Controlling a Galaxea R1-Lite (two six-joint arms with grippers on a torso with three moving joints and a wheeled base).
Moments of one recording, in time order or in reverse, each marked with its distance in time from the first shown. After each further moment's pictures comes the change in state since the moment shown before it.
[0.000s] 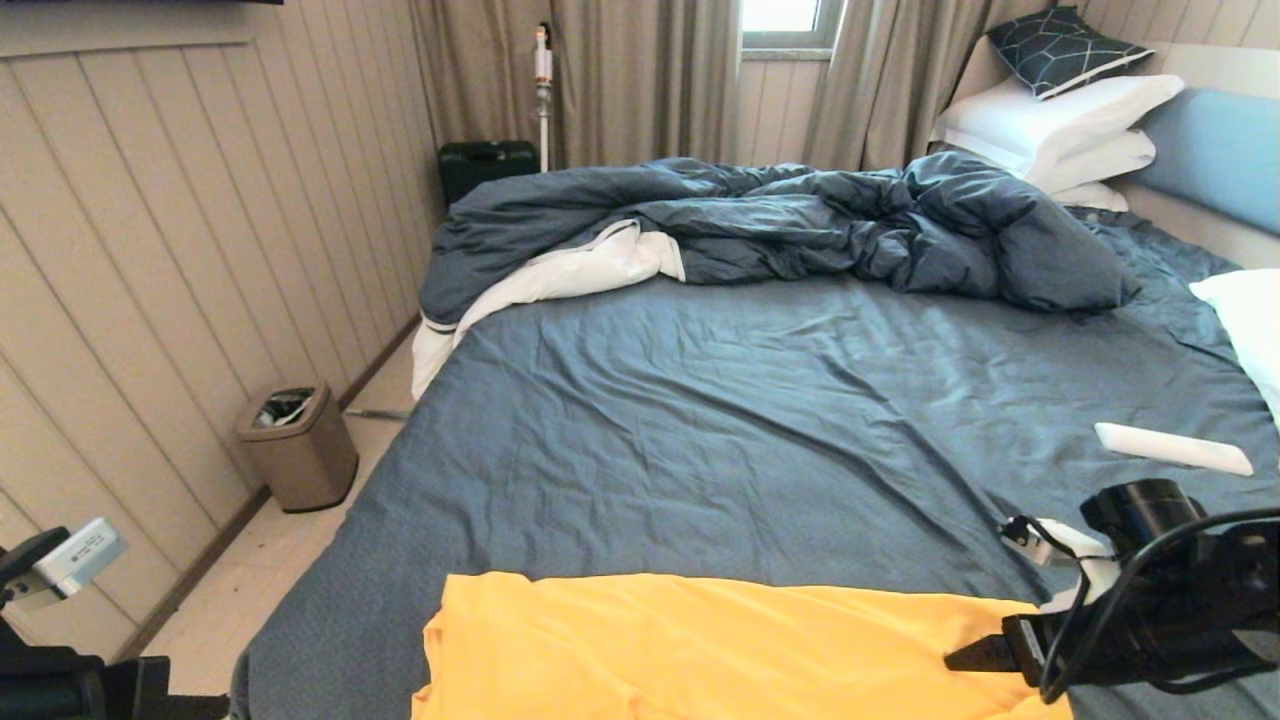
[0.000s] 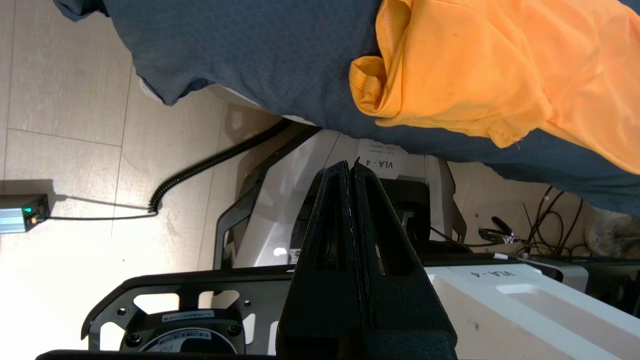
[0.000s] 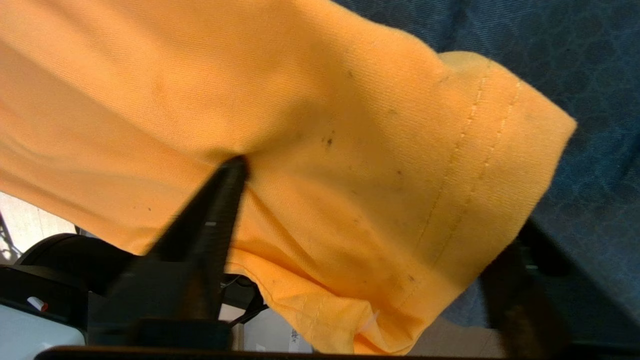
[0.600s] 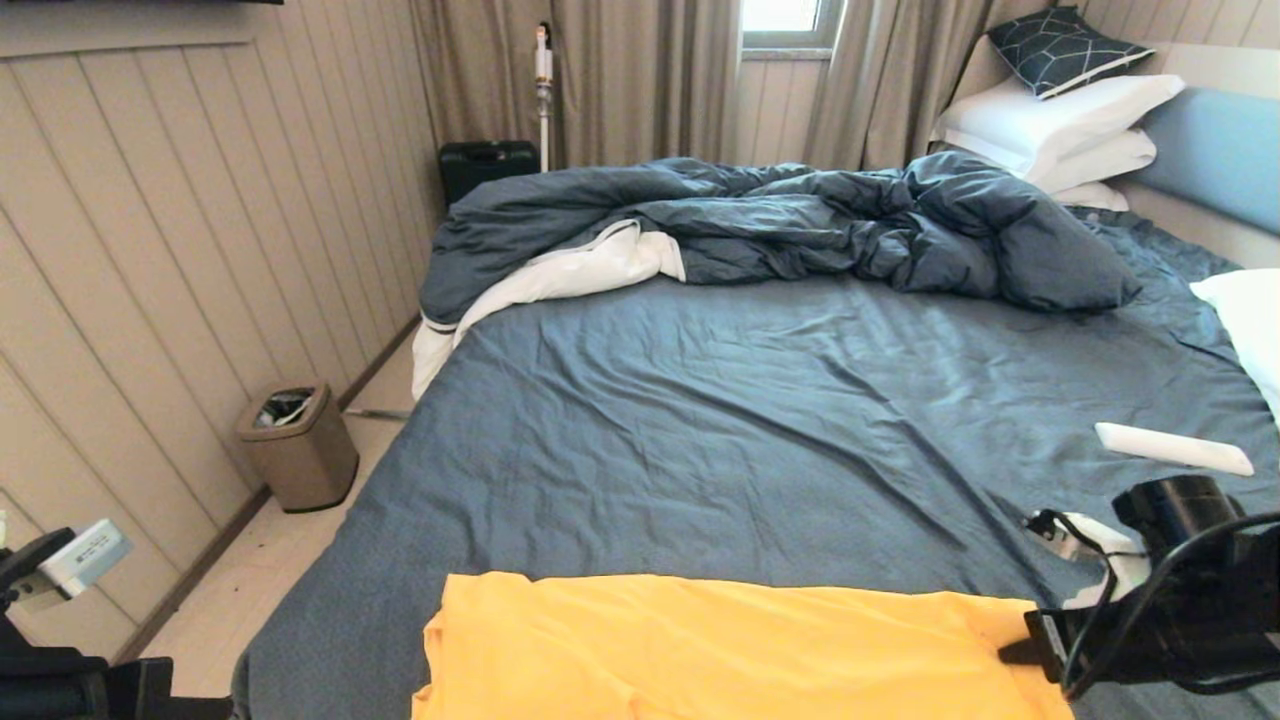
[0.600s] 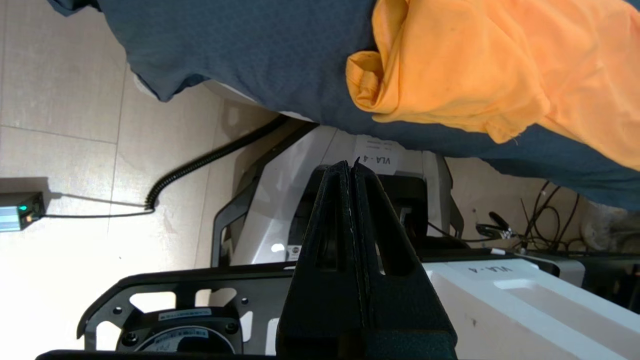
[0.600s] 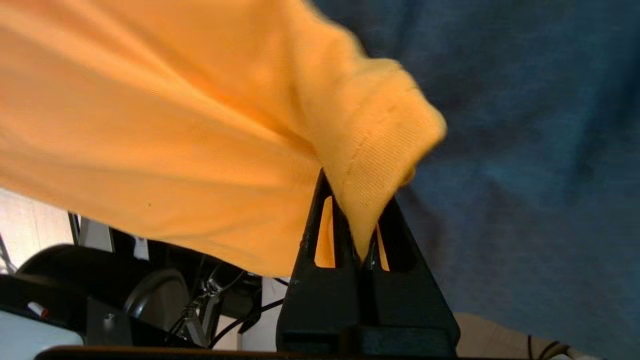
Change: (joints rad) left arm -0.002 0.005 -0.001 0.001 -0.017 0.000; right arm -0.070 -0.059 0.010 0.005 -0.003 -0.019
